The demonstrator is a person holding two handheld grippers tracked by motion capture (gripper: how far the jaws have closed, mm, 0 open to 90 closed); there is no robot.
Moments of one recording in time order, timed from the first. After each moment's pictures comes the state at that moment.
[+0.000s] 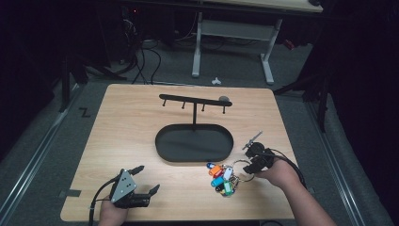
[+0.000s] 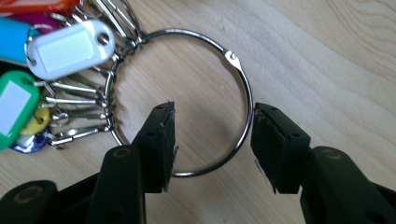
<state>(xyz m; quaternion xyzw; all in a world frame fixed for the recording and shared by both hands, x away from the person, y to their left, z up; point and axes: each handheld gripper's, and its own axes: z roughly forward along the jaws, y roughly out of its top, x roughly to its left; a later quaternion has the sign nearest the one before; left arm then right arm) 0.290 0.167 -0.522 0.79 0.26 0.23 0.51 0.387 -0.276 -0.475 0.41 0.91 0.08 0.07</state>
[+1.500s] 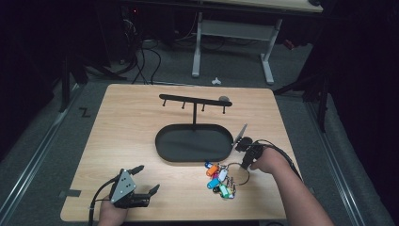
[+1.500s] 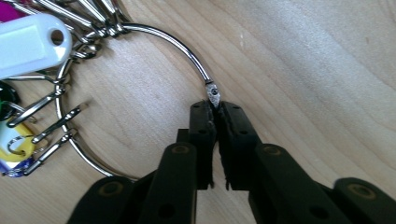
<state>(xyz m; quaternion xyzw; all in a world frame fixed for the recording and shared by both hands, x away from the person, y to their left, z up) 0.289 0.168 -0.522 0.79 0.25 0.23 0.51 0.424 -0.254 -0.487 0.39 0.92 0.00 -0.02</state>
